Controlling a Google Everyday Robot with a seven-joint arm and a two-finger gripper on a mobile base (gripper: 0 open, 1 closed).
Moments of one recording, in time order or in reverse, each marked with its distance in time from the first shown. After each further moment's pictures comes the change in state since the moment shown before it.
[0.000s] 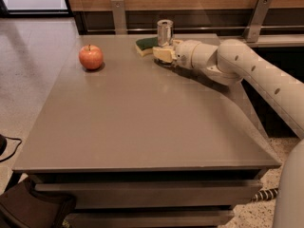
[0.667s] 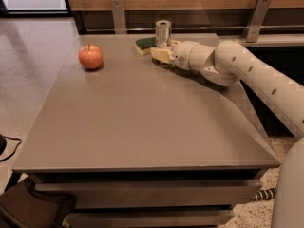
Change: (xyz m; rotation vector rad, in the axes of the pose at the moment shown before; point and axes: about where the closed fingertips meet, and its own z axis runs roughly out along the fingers) arm 0.004 0.005 0.008 -0.011 -0.007 0.007
